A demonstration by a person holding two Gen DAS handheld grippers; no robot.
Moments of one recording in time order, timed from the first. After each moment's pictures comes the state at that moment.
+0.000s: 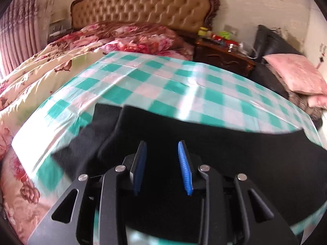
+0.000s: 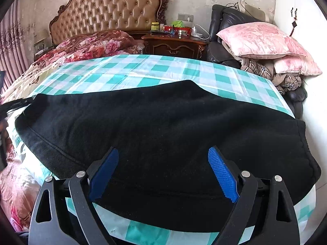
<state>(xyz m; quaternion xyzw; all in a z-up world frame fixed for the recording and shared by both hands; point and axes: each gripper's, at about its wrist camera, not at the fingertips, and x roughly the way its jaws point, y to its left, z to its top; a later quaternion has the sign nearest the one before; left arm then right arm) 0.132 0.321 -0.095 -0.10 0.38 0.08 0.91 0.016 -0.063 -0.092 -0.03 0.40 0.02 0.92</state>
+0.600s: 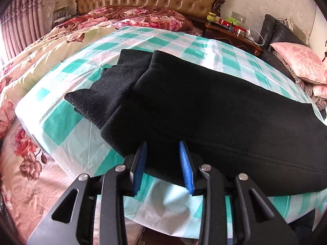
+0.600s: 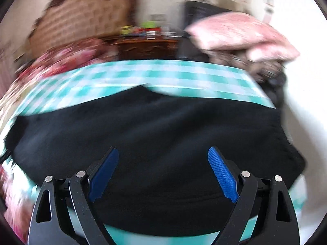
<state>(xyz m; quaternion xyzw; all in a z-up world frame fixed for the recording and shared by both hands) 0.079 0.342 -0.153 -0.11 0.43 0.10 0.89 0.025 -0.178 -0.082 0.03 0.39 -0.11 0.91</state>
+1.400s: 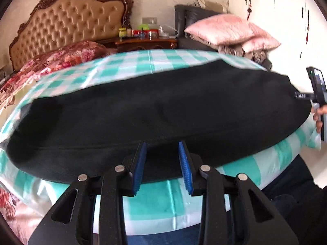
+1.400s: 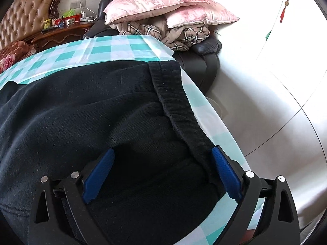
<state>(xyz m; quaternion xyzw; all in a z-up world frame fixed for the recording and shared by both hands) 0.051 0.156 -0.147 0.03 0.37 -0.12 0.92 0.021 -0.321 -0.145 0.01 0.43 -0.29 0.85</state>
